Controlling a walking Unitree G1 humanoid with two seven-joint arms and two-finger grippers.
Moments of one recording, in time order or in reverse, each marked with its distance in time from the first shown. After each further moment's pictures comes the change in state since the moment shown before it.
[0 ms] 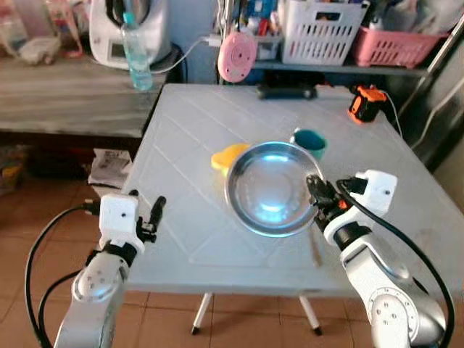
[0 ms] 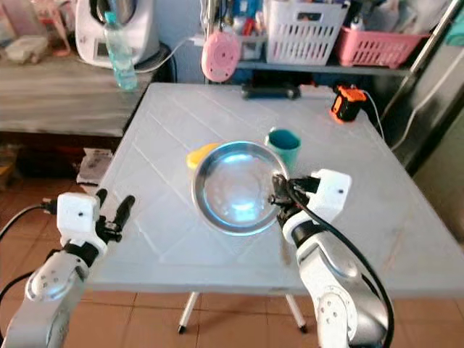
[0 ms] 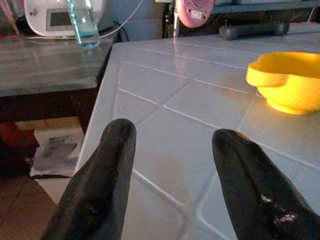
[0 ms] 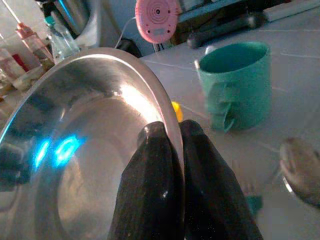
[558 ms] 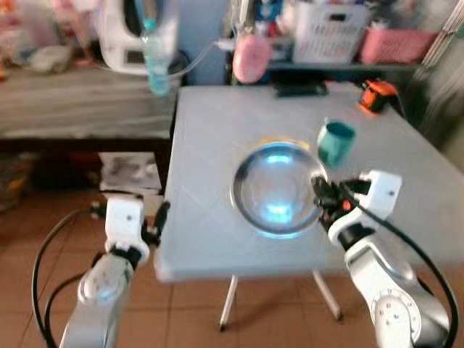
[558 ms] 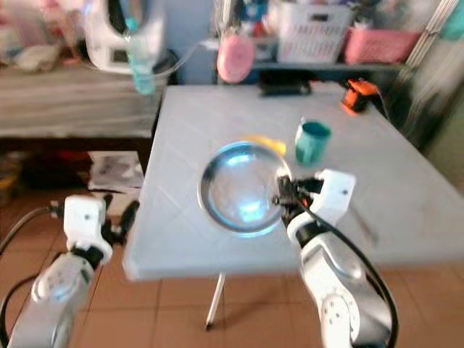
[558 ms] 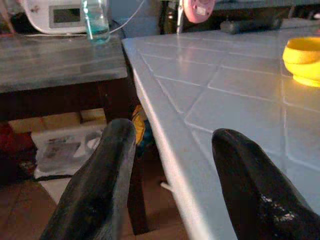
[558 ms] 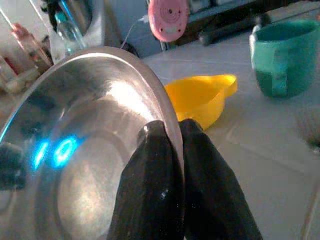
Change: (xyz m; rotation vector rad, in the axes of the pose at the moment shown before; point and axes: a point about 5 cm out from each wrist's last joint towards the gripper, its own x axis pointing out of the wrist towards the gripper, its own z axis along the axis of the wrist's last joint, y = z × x) left arm -0.001 -0.006 -0.007 -0.011 0.027 -0.016; right arm -0.002 -0.004 -0.002 -0.026 0.003 -0.015
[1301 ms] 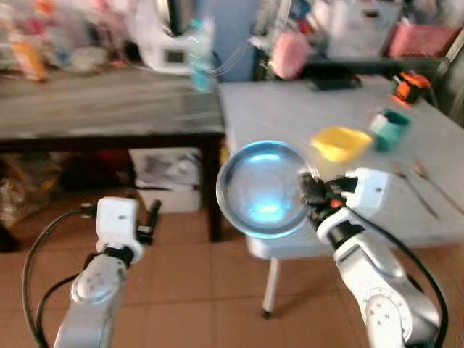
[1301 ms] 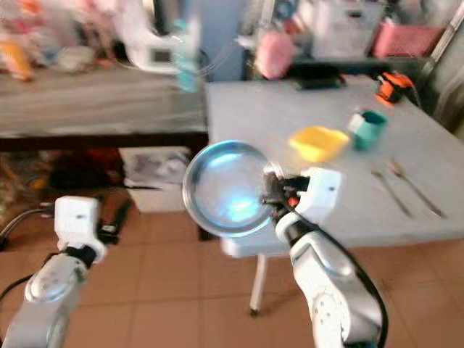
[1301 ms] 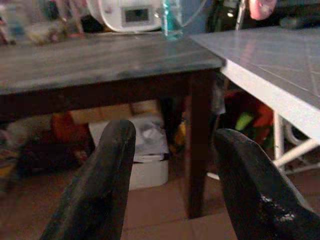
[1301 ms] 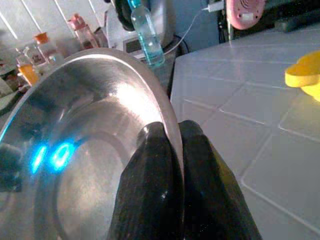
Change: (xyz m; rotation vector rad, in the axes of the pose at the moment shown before) left arm -0.001 0.009 -0.001 0.004 -0.001 0.053; right arm 0.005 0.015 0.002 -0.025 -0.016 0.066
